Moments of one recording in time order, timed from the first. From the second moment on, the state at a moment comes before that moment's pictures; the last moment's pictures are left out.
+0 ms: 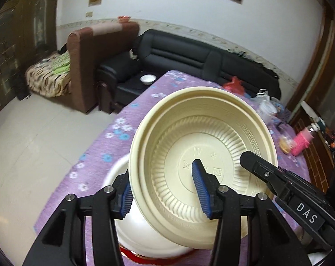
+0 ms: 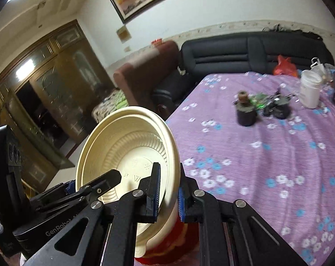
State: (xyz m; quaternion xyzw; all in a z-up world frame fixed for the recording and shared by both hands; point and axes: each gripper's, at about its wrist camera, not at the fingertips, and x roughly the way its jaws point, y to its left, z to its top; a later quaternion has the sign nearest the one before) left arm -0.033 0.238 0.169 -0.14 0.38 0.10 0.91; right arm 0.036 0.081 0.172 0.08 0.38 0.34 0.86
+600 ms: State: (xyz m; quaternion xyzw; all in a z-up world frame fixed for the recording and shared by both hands) left arm -0.032 0.280 0.133 -0.19 0.44 0.09 0.88; right arm 0.058 0.120 0.127 0.08 0.46 0.34 0.82
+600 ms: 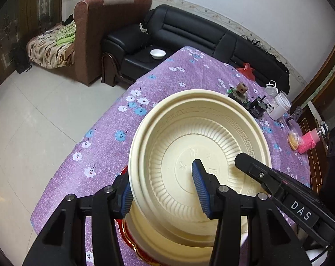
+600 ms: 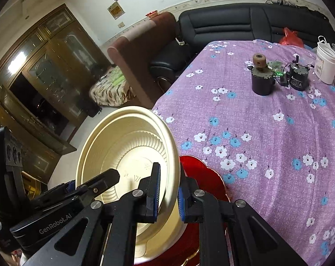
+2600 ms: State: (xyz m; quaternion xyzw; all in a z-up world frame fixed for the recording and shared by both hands) left arm -0.163 0.187 0.120 -0.06 0.29 0.21 0.93; right arm -0.072 -0.004 0.087 0.12 0.34 0.25 0.90
